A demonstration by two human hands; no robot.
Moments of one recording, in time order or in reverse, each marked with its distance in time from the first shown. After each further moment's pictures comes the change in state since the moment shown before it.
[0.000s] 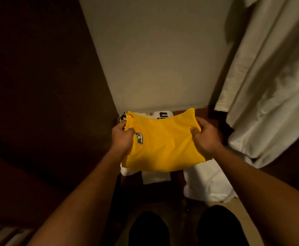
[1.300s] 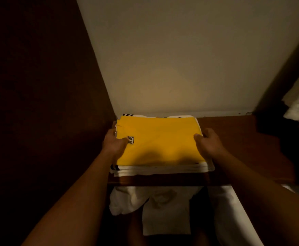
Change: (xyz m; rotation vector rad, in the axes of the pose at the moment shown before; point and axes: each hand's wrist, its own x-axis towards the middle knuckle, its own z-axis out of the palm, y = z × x) left_hand 0.309 -0.197 0.058 0.129 0.109 -0.108; right_hand 0.247 0.155 0.207 0.108 -0.108 0.237
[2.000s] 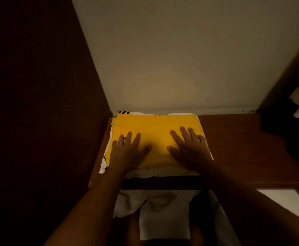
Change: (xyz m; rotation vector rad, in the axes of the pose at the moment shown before) left_hand -0.002 -0.031 0.052 1.054 -0.165 0.465; right_hand 0.000 0.021 0.057 -1.018 -0.082 -0.576
